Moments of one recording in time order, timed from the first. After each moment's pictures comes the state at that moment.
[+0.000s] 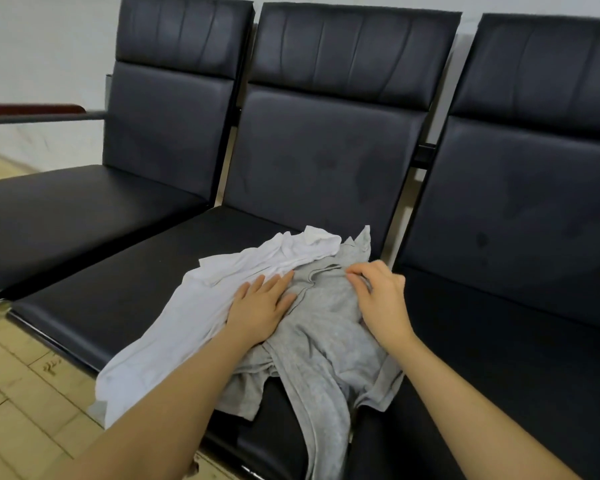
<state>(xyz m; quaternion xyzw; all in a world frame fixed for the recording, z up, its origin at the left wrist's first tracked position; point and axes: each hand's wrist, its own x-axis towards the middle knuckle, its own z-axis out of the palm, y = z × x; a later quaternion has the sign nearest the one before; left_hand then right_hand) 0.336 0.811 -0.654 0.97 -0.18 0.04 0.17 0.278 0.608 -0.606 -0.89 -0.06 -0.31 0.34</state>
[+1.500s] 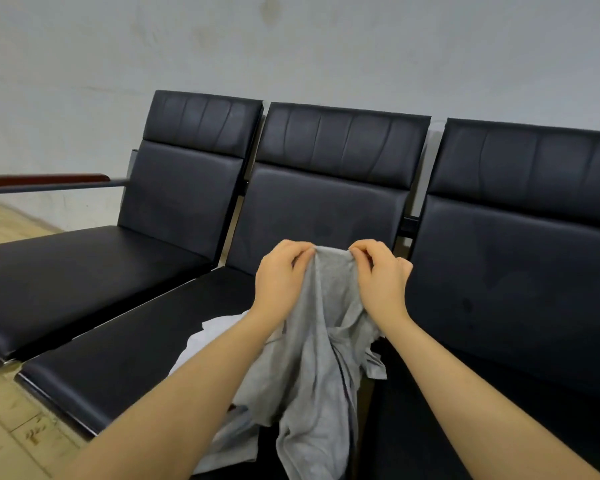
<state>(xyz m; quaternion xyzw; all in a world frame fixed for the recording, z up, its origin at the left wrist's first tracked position) 0.332 0.781 -0.495 0.76 -0.21 0.32 0.53 0.300 0.627 -0.479 -0.85 -0.05 -0.42 0.33</state>
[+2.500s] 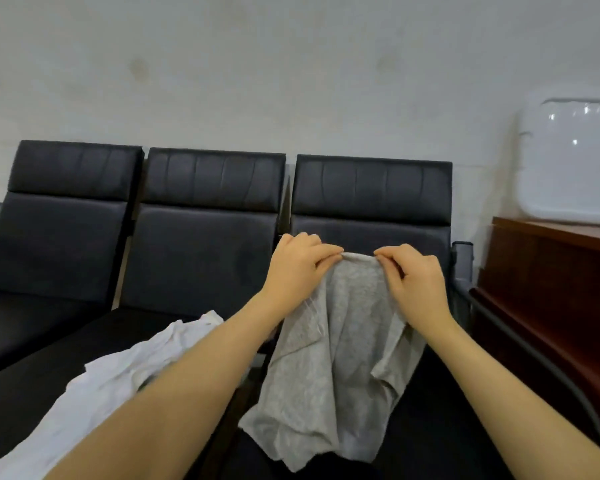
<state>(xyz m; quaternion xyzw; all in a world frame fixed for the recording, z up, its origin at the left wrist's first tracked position) 0.200 0.599 -0.400 0.65 -0.47 0.50 0.30 0.091 0.427 -0.412 -0.81 -0.05 -0.58 0.12</state>
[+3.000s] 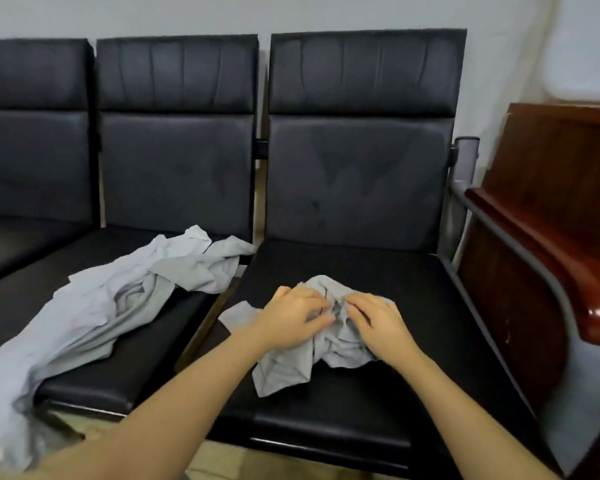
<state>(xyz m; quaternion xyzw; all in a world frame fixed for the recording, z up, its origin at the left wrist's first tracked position) 0.141 0.563 -0.592 0.86 -0.49 0.04 0.14 0.048 0.388 -0.620 -0.95 0.05 -0.20 0.24</state>
